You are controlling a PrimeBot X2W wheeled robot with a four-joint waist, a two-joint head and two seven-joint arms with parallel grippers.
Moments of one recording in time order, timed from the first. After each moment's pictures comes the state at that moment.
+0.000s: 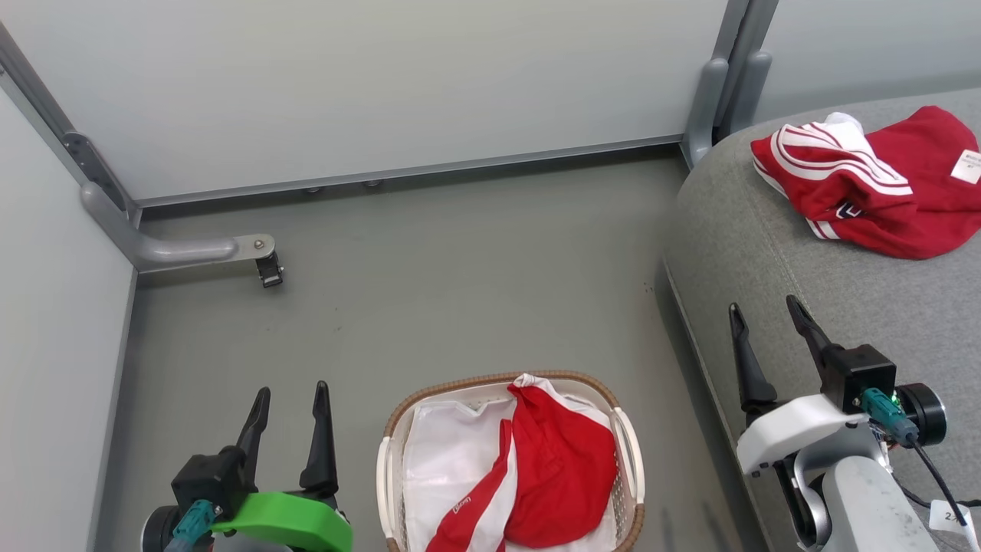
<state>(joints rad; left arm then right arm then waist) -0.04 0.05 -0.13 0.29 -0.31 -0.08 -0.26 -0.22 -0.05 -0.01 0.34 0.06 0.13 -0.26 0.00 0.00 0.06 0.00</state>
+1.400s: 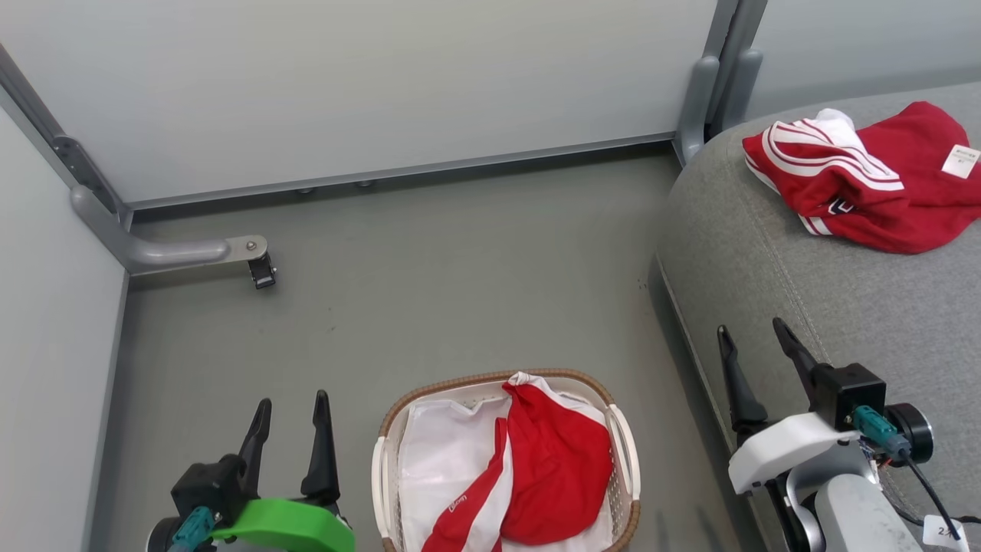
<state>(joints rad) -0.01 0.05 -0.14 0.30 -0.35 -0.06 -0.26 -0.18 -0.05 0.02 0.35 0.11 0.13 -0.26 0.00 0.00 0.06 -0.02</state>
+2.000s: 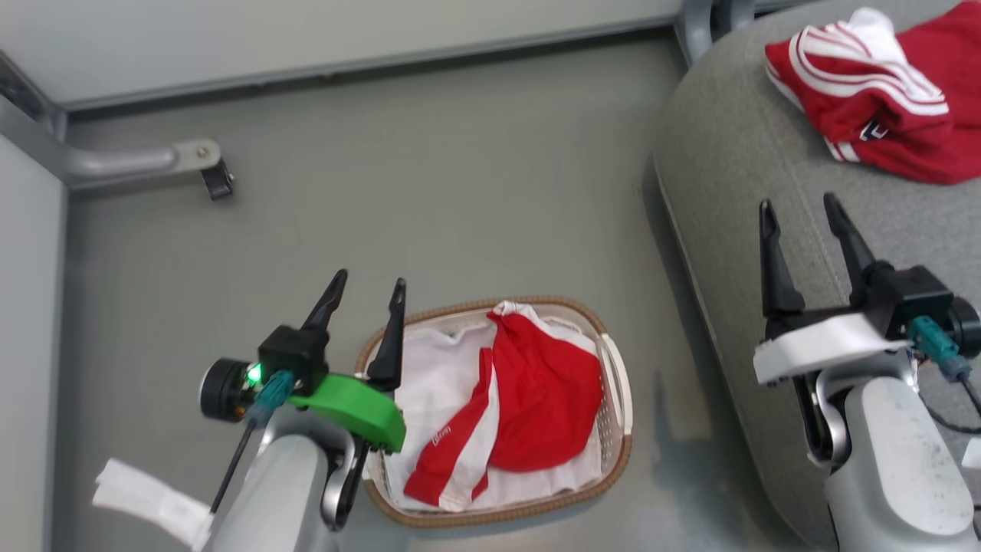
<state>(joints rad) -0.34 0.05 -0.29 0.46 -0.23 -0.12 -0.26 -0.33 -0.05 -0.06 0.23 0.08 0.13 -0.26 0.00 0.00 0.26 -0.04</state>
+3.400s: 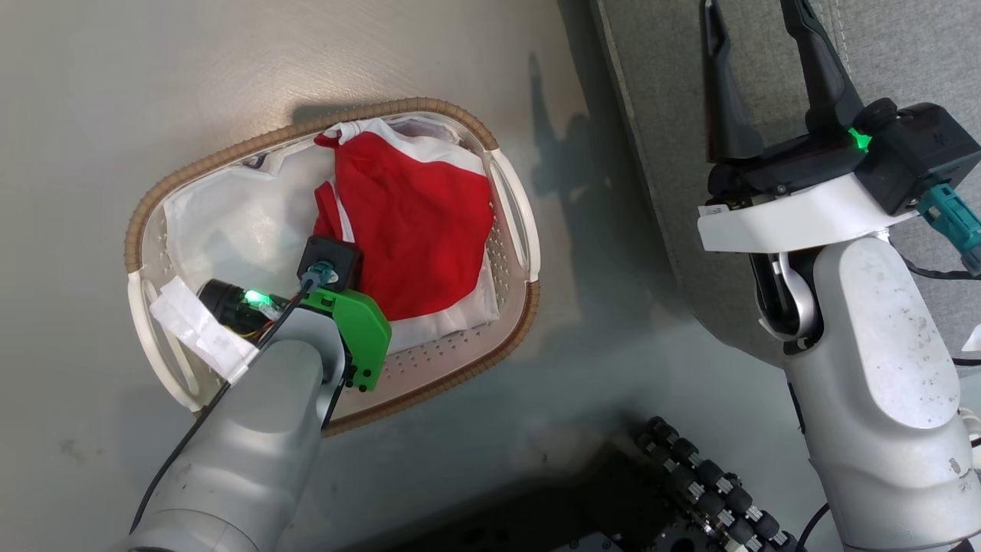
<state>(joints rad) -0.84 0.05 -0.66 1.20 -0.34 -0.06 -0.18 -0.63 -0.05 0.13 0.08 0.20 0.13 -0.26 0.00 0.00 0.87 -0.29</state>
